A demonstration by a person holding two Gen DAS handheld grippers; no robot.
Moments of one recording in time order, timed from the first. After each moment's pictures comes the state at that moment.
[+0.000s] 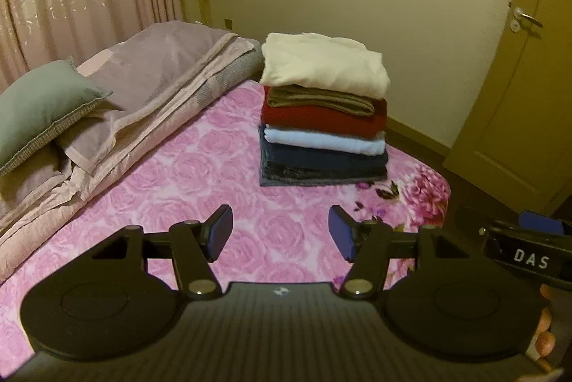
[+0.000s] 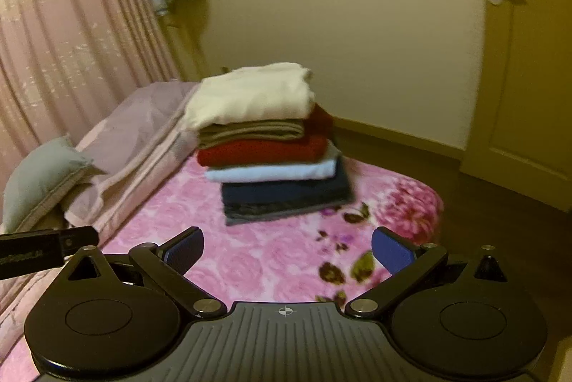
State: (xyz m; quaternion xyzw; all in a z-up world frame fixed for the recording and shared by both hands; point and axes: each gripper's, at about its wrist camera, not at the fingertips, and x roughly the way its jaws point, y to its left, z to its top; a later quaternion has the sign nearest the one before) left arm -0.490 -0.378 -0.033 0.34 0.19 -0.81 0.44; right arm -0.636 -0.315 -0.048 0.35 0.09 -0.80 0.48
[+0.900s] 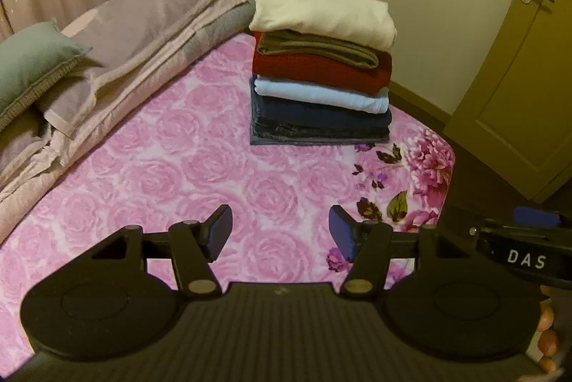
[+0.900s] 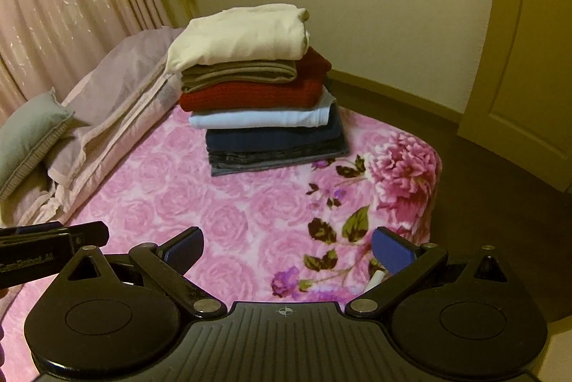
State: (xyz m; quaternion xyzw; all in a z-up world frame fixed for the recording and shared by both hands) left arm -0.517 -0.407 -0.087 0.39 0.24 -0.78 0.43; right arm -0.653 -0.338 -0.085 0.41 0.15 -0.77 0.47
